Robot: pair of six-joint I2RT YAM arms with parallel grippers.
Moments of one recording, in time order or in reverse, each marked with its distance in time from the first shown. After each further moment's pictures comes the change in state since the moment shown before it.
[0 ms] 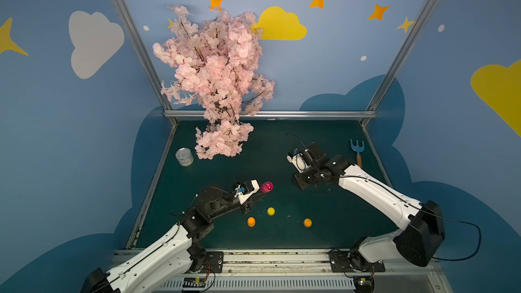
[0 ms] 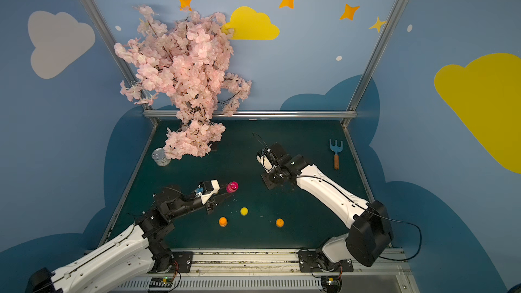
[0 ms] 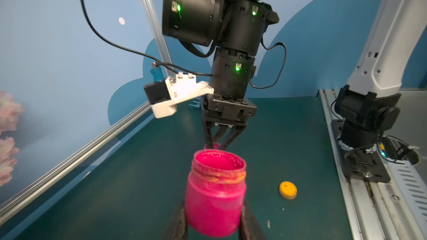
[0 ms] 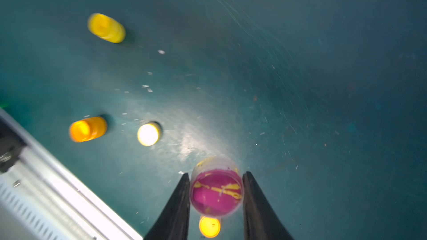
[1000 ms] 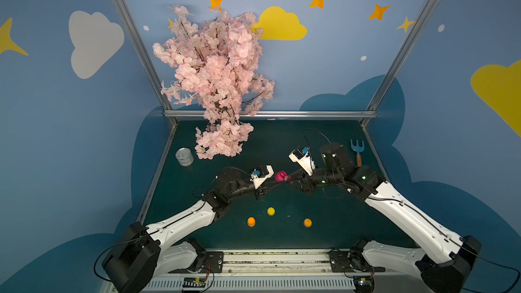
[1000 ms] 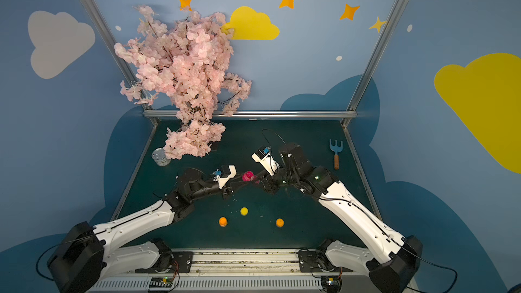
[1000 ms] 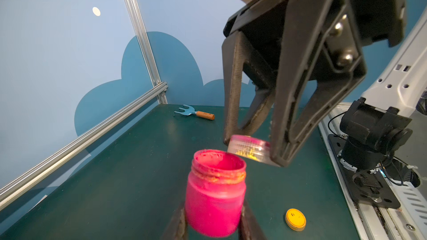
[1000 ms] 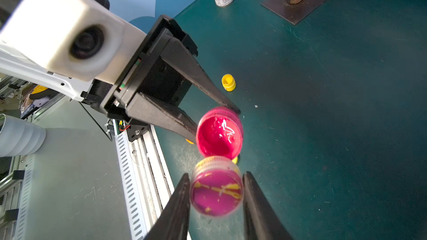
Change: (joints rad) left arm 0.032 0.411 0.145 0.267 0.109 -0.058; right arm -0.003 -0.245 -0.069 0.185 -0.367 -0.063
